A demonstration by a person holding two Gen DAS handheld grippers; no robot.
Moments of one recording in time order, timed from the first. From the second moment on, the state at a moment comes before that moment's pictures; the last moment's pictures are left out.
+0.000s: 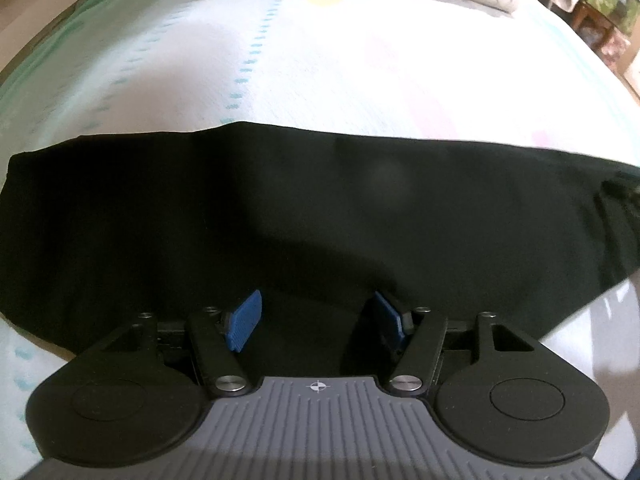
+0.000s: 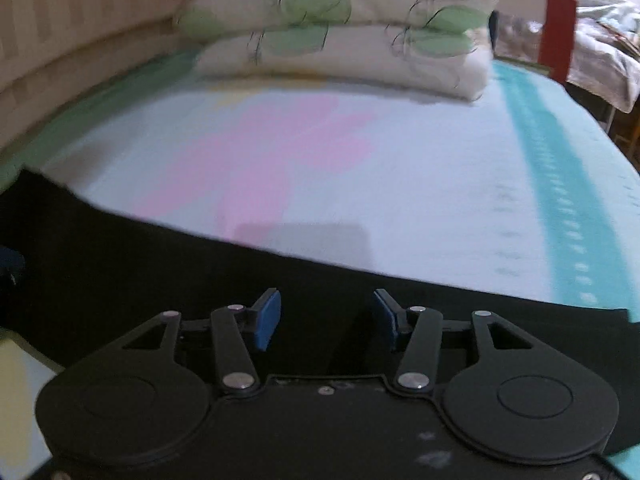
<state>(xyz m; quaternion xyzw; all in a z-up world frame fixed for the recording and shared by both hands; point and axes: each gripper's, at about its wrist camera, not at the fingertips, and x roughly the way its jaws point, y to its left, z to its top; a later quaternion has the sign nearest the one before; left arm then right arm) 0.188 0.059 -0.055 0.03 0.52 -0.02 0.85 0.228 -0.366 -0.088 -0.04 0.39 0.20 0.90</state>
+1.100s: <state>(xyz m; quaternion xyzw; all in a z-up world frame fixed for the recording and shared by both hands) 0.145 0.052 -0.044 0.02 0.49 0.02 0.87 0.238 -0.547 -0.083 0.06 0.39 -0.02 0.92</state>
